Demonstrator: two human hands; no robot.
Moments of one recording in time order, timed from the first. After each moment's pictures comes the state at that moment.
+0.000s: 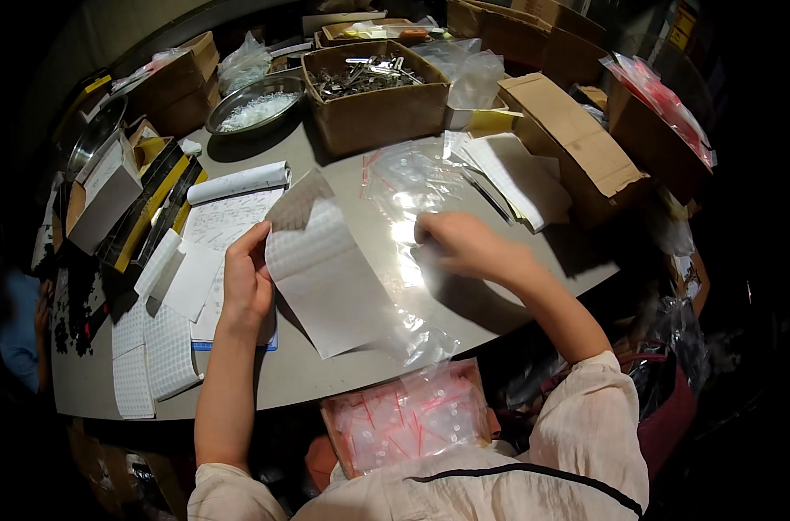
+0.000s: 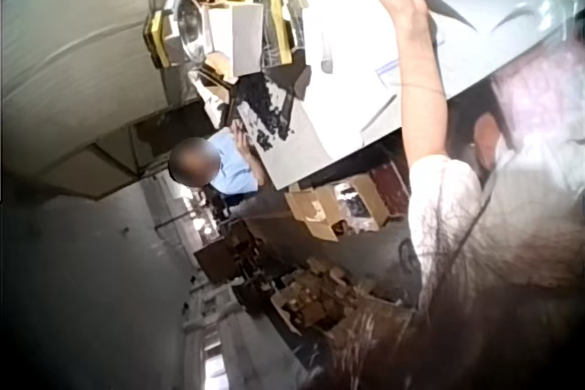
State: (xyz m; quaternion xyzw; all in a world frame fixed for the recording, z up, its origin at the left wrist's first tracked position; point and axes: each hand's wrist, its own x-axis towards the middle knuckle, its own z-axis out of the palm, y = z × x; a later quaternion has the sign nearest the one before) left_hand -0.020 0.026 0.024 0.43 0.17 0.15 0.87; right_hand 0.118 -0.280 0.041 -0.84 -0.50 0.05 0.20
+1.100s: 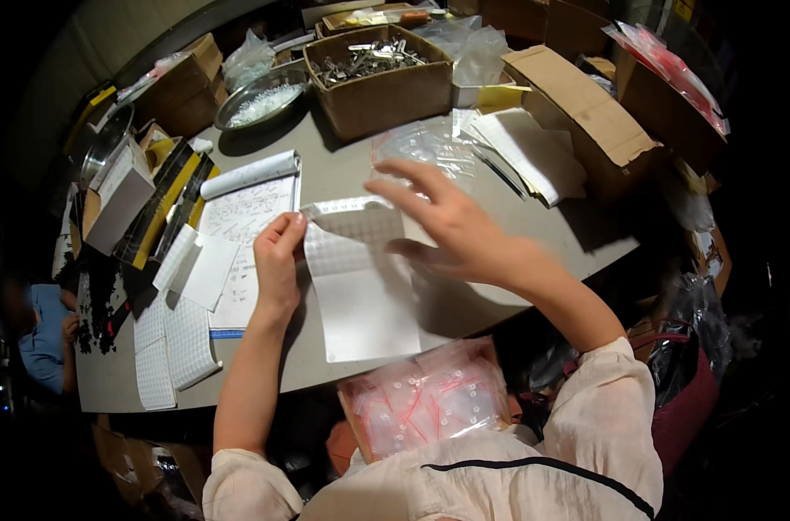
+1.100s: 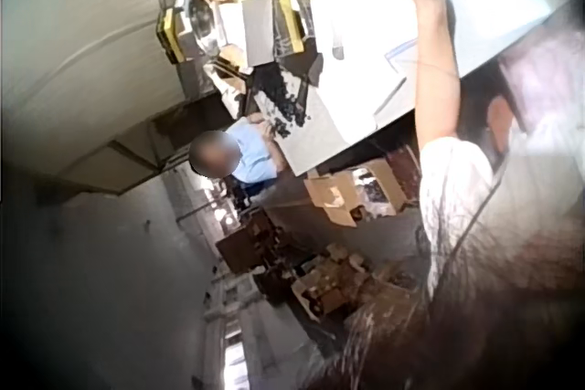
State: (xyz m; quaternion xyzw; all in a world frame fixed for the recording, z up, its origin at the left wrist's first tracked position) left_hand -0.024 0.004 0.006 0.62 0.10 0.20 0.76; right_hand 0.060 -0.254 0.084 -0.74 -0.57 -0.15 0.31
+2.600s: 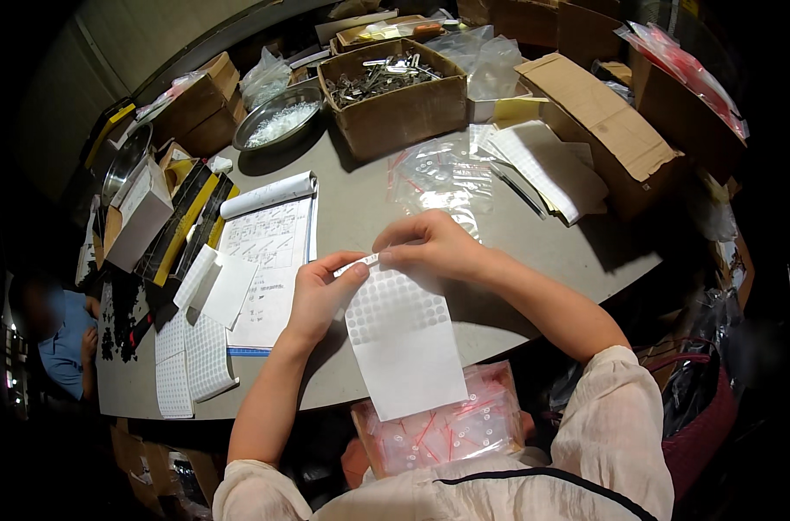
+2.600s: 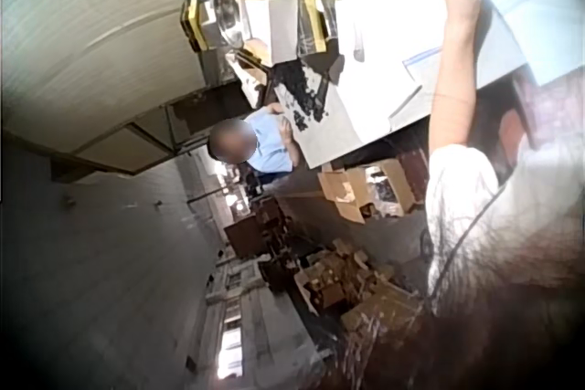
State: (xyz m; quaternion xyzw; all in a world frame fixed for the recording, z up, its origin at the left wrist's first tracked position) left_hand -0.032 -0.022 0.016 0.71 0.06 0.04 0.70; right_hand 0.100 -0.227 0.034 -0.65 -0.39 0.29 0.58
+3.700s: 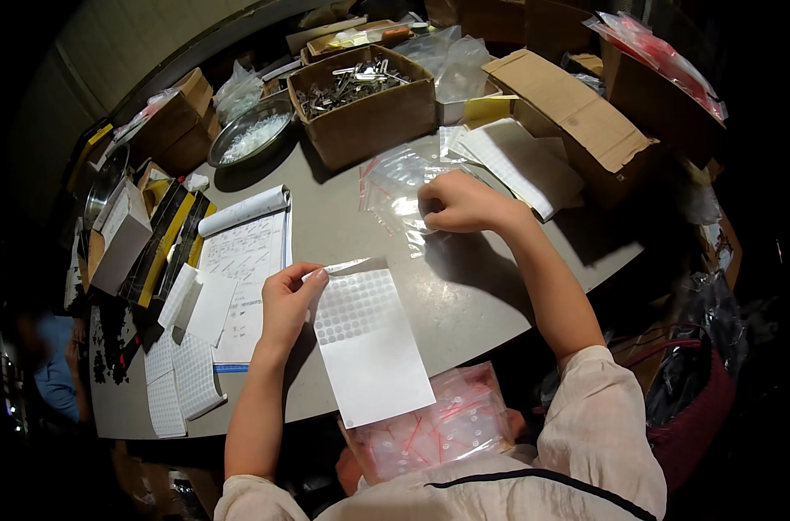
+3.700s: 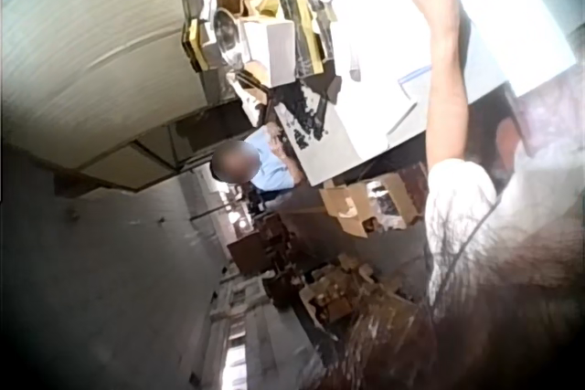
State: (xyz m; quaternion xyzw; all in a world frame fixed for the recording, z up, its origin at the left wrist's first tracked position) left_hand -0.029 -0.005 0.002 0.78 0.12 0.12 0.61; right_hand 0.171 -0.279 0.062 -0.85 -0.45 0.11 0.25
